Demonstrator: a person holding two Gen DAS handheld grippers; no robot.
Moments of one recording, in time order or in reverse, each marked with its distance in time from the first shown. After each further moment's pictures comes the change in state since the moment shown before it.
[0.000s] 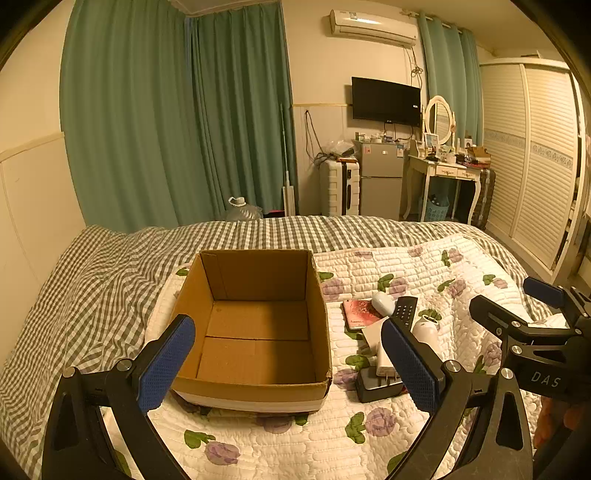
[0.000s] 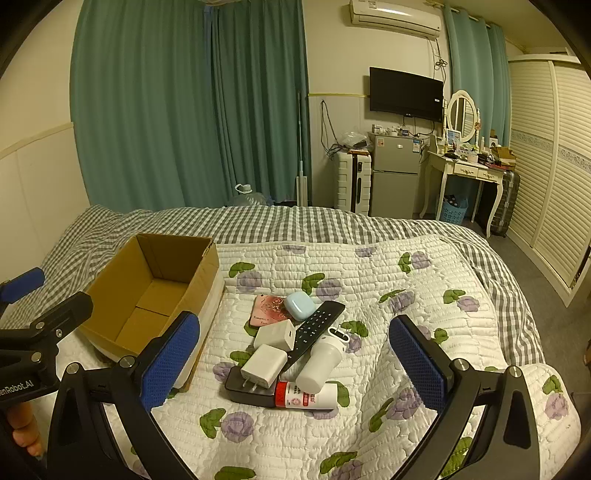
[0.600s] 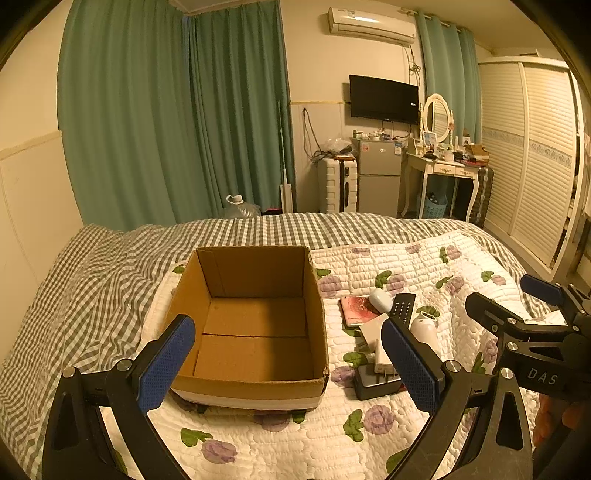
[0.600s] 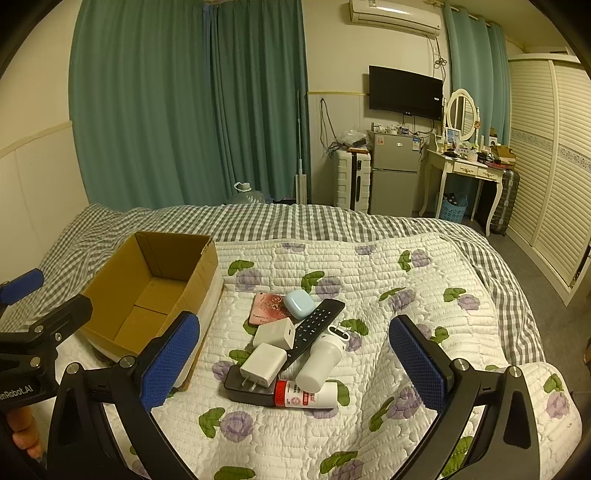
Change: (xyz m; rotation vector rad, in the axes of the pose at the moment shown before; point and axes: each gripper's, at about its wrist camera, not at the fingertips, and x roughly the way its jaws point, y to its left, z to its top) left arm 0.004 -0.004 -0.004 0.005 0.010 -0.006; right arm 0.002 0.005 0.003 0.001 0.004 0.001
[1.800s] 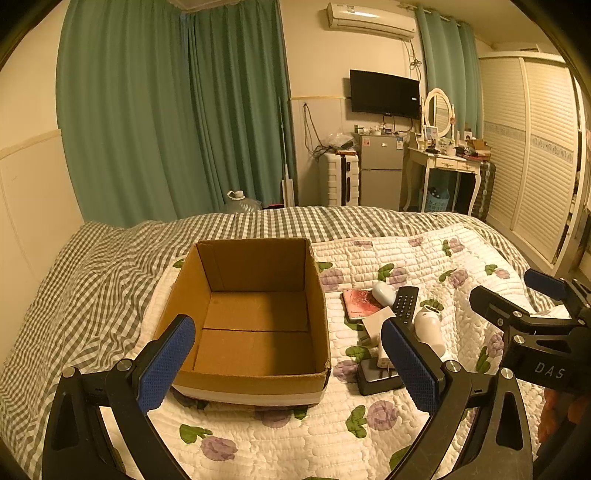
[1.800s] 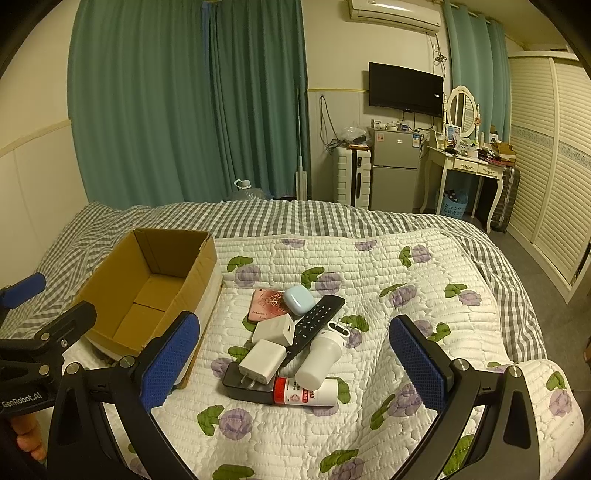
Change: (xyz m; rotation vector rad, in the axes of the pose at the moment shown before) left arm 0.007 0.003 -0.005 0.006 0.018 0.005; right arm 0.004 -0.005 -0.009 0.003 0.013 -0.002
